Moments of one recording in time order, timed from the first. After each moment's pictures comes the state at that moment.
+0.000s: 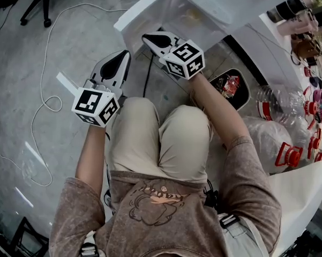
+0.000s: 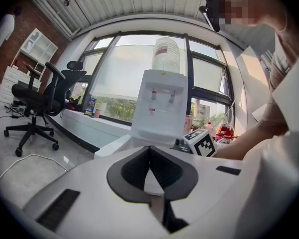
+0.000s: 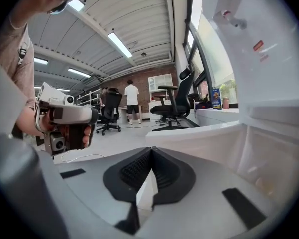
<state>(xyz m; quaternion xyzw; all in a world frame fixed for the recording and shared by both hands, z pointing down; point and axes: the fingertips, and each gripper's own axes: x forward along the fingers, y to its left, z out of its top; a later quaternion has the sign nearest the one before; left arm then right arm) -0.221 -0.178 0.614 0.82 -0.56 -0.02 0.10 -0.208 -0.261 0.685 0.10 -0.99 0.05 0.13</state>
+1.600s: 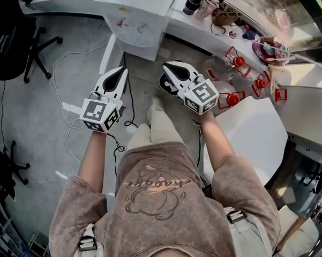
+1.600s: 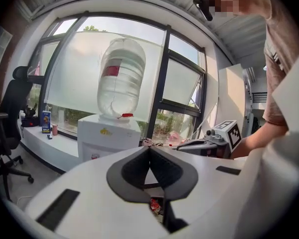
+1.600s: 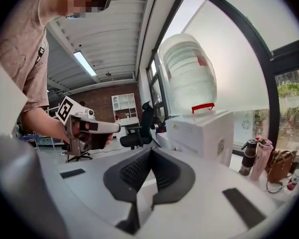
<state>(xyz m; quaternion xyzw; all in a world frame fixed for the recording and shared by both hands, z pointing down) -0.067 -0.191 0.218 0.90 -0.40 0.07 0.13 0.051 -0.196 0.258 0.34 -0.93 0.12 0.08</state>
